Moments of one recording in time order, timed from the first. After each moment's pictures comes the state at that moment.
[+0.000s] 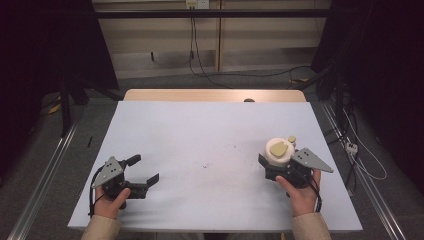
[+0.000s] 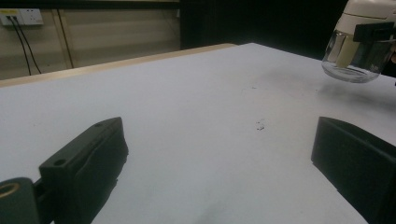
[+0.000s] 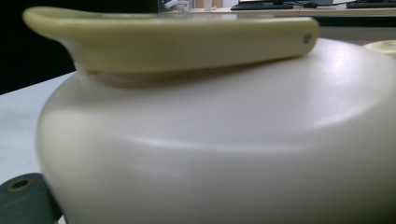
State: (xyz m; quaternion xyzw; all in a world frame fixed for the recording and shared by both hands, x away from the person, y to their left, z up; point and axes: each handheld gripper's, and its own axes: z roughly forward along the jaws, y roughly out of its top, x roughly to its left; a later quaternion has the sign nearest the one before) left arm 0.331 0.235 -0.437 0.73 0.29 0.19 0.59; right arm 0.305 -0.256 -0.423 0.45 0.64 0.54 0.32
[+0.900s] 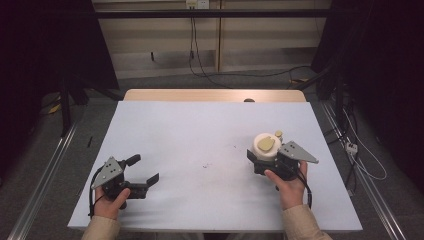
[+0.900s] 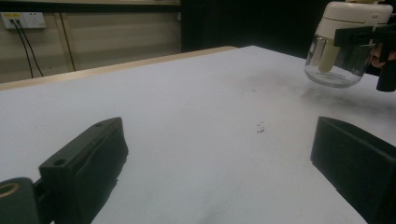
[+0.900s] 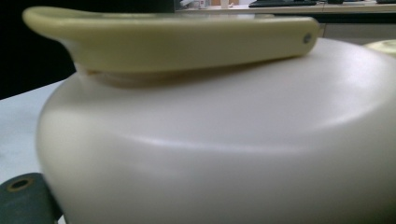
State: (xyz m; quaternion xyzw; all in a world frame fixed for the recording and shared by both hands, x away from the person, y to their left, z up) left arm 0.329 0.234 -0.436 0.72 0.30 0.19 0.59; right arm 0.330 -0.234 -0.426 0.43 0.65 0.55 0.30
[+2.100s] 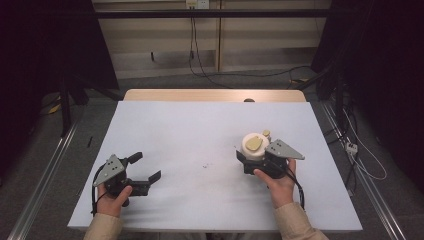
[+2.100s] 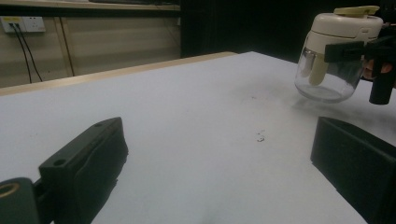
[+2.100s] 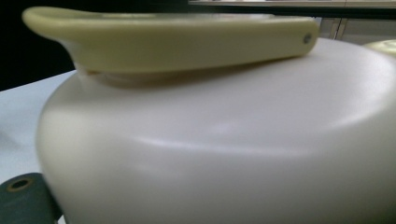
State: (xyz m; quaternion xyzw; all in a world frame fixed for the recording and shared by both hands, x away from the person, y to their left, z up) left arm 0.335 0.229 -0.435 0.72 0.30 0.19 0.60; right arm 0.339 -0.208 -0.429 0.41 0.67 0.54 0.29
